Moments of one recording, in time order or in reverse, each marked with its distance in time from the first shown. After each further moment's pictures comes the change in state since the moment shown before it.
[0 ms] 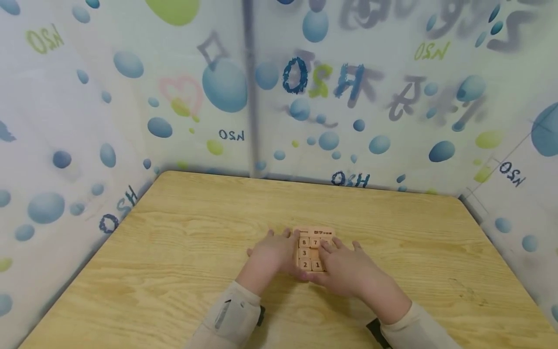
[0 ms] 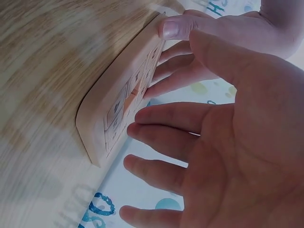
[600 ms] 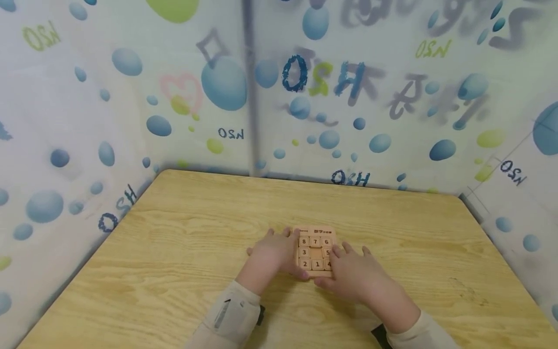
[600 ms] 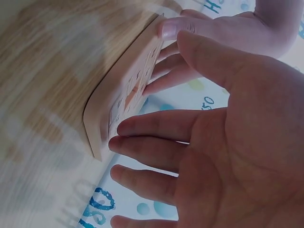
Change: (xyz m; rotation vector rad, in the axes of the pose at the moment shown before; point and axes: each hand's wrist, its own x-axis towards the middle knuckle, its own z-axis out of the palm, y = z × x) left_hand 0.002 0.001 0.000 -0.012 -0.016 -0.001; right_hand -0.011 0.007 0.004 0.012 -0.003 0.067
